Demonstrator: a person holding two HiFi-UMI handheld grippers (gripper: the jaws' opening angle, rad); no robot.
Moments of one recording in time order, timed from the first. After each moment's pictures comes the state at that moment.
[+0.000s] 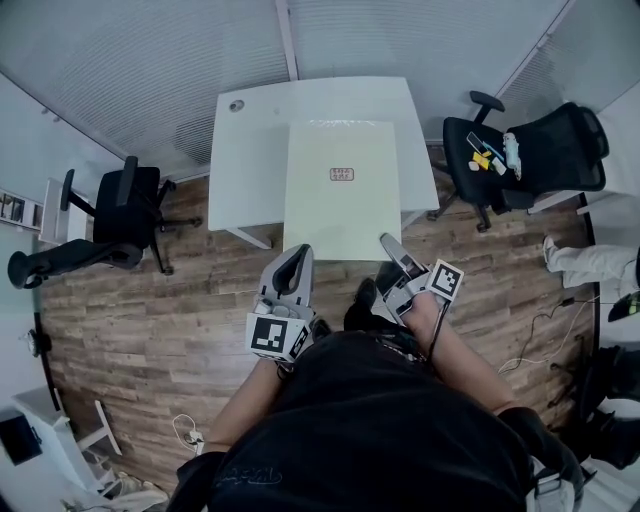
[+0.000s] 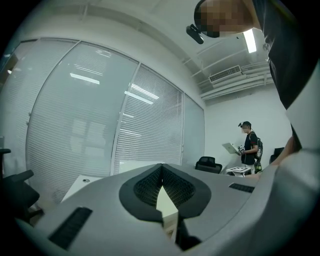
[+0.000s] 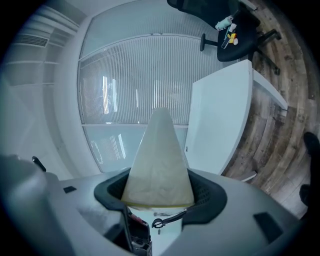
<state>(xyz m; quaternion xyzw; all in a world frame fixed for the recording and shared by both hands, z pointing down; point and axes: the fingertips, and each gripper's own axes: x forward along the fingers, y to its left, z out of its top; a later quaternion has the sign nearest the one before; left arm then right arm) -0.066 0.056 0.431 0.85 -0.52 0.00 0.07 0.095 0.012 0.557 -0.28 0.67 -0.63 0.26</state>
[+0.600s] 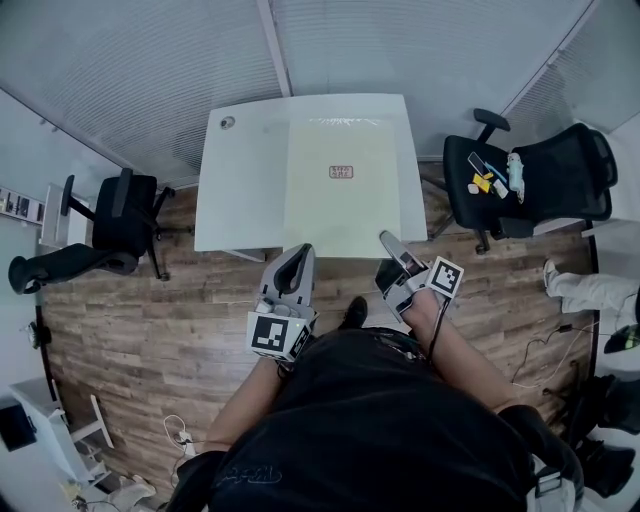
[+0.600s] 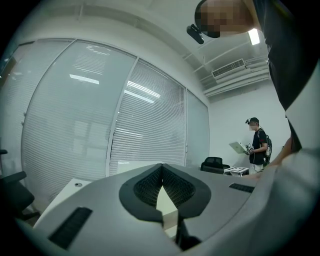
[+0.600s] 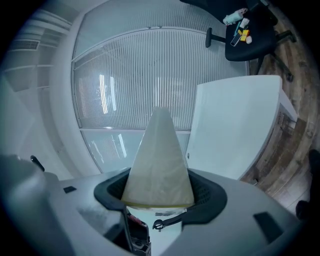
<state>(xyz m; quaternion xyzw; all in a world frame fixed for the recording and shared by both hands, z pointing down) 0.002 -0.033 0.431 0.84 -0.53 0.00 0.07 0.154 -0.090 0.558 -0.26 0.68 -0.64 0.25</state>
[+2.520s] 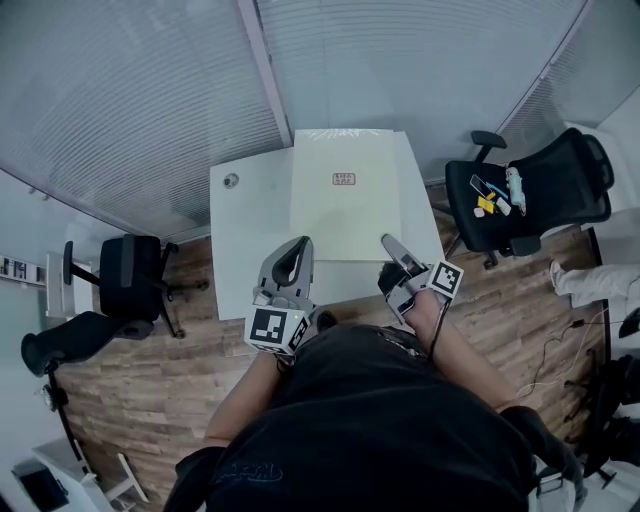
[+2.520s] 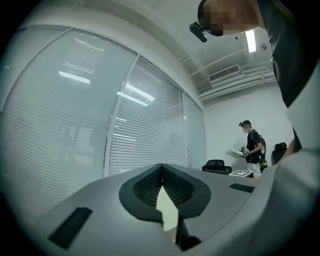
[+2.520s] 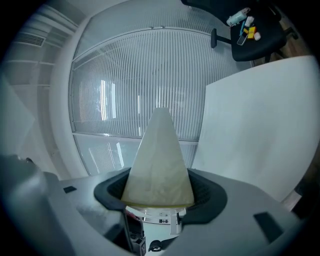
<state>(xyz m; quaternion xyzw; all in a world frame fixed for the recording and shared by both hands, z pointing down) -0.086 -0.192 0.399 0.87 -0.48 -0.01 0.04 0.083 -0.220 0.547 -0.31 0.67 -0.62 0.29</state>
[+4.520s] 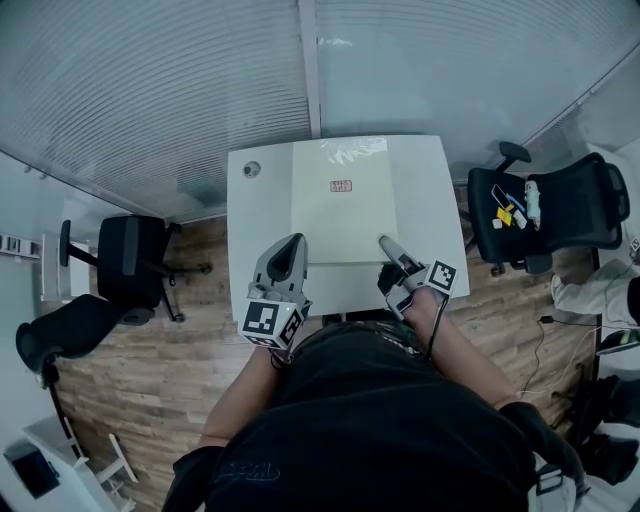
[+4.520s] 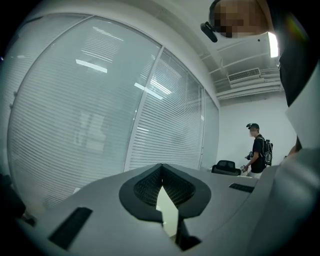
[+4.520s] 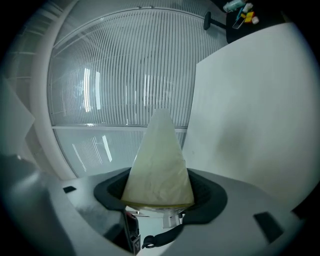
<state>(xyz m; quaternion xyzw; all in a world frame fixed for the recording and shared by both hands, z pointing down) -0.183 -0.249 0.447 0.85 -0.52 -0.01 0.11 0.000 -0.268 0.604 -0.31 0.64 -0.67 0.22</state>
